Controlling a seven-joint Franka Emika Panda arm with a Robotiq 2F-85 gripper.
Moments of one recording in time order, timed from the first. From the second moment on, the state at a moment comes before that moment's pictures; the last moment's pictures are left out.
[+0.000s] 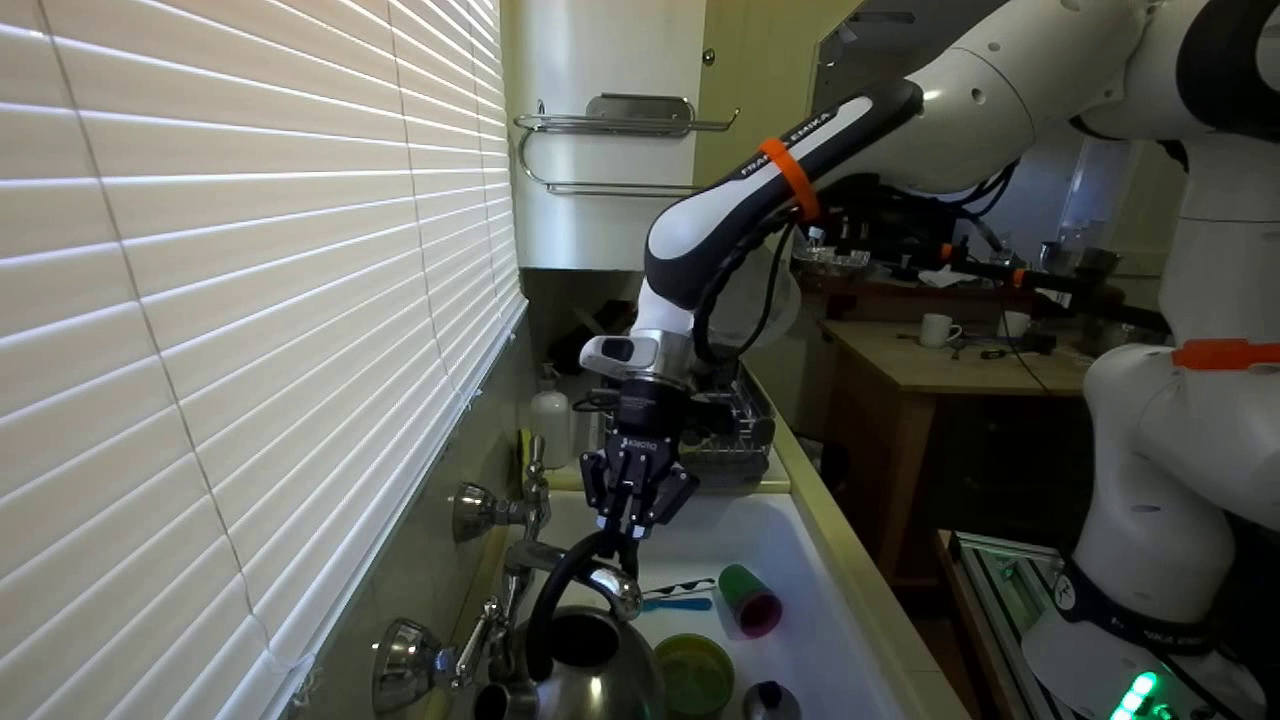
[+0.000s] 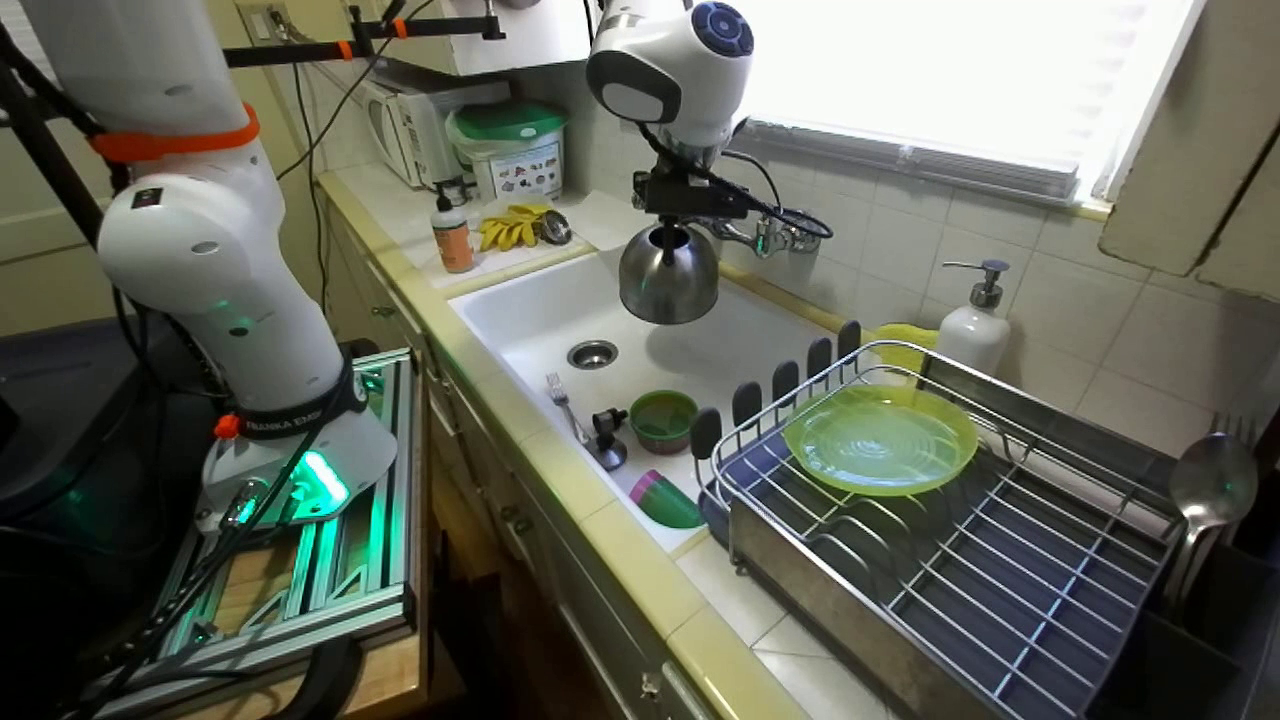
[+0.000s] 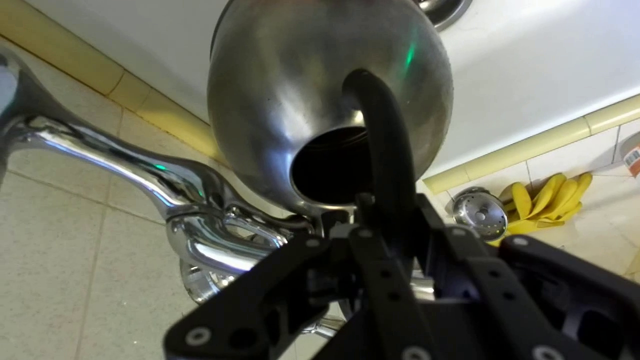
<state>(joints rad) 0.08 0.10 0.02 -2.24 0.89 2.25 -1.80</state>
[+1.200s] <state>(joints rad) 0.07 0.14 0.06 -2.21 0.88 2.25 -1.79</state>
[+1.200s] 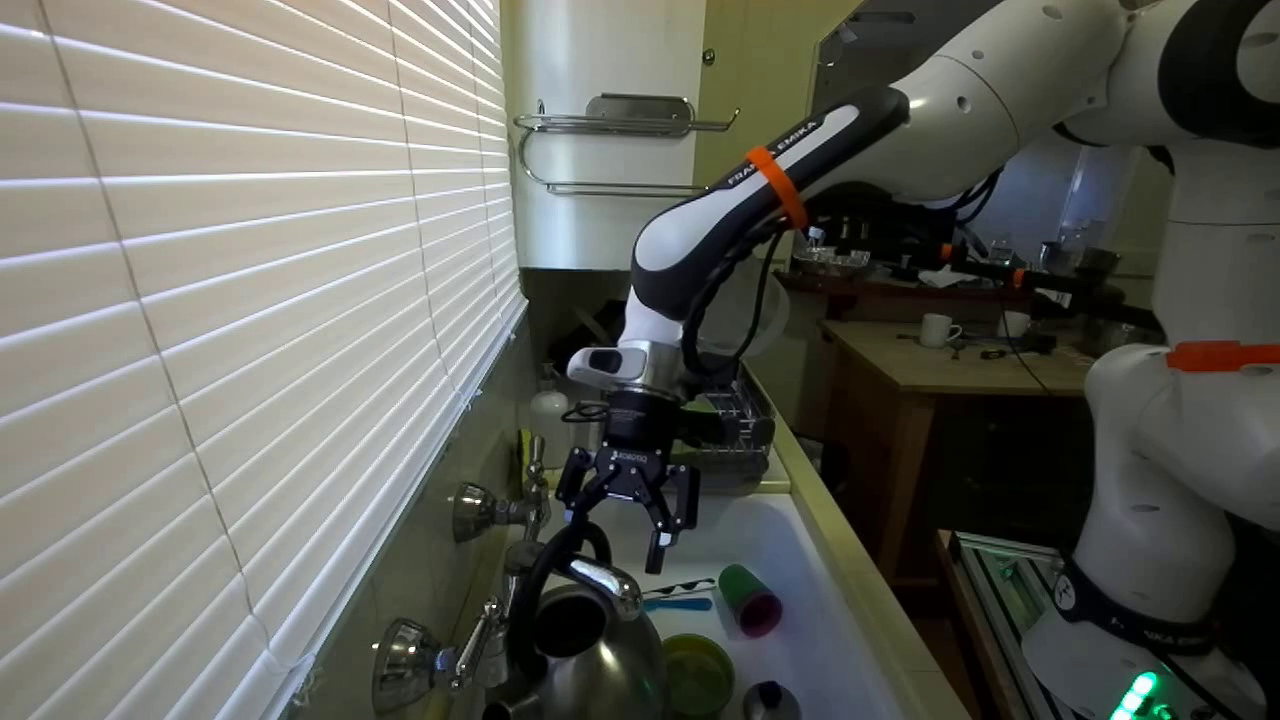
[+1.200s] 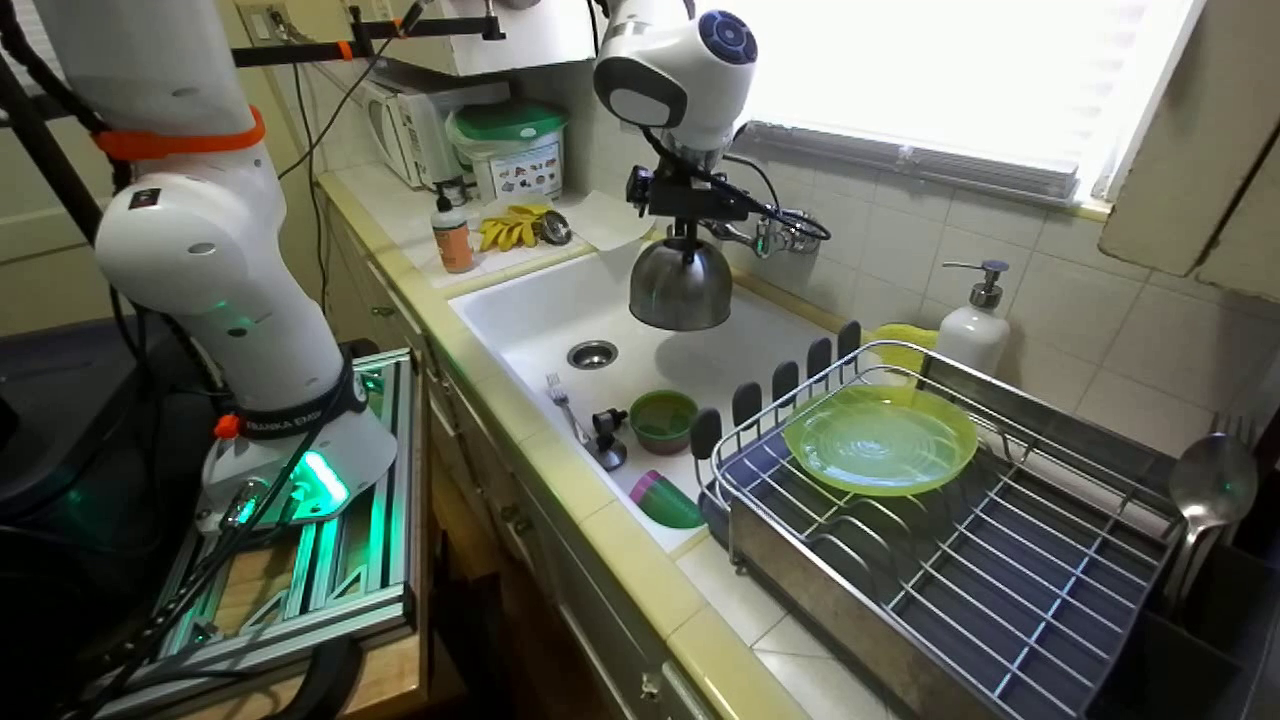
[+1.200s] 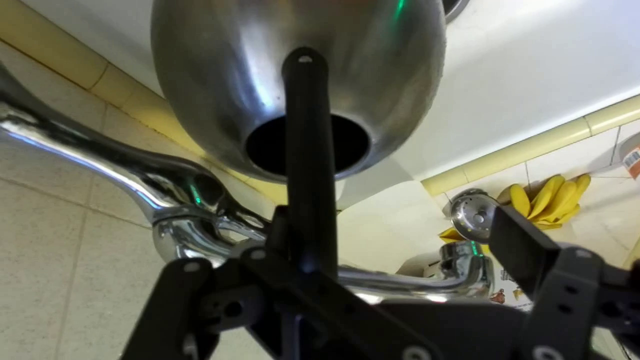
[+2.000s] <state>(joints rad) 0.10 -0.03 0.11 -2.35 0.59 2.52 -1.21</state>
